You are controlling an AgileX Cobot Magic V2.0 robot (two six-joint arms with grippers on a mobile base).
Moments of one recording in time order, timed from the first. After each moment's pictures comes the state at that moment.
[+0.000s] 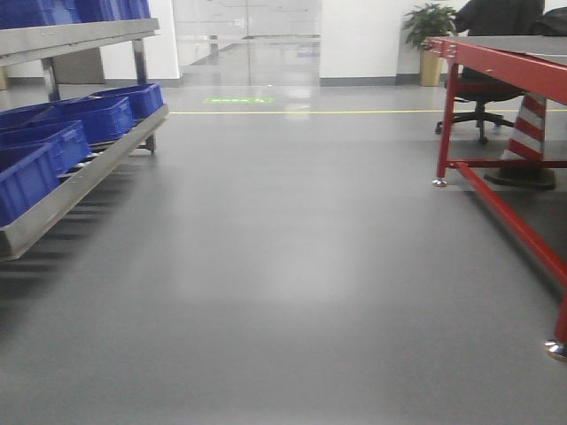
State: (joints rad) left arm -0.42 1.55 -1.90 -0.10 0.81 -0.07; right arm 0.32 1.54 -1.90 0.07 0.82 0.08
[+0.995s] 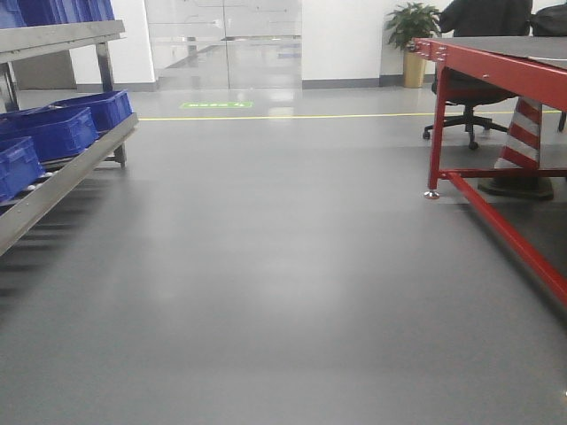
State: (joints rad) left arm -0.42 1.55 -1.90 -0.10 0.81 -0.06; right arm 0.32 1.54 -1.90 0.07 0.82 0.08
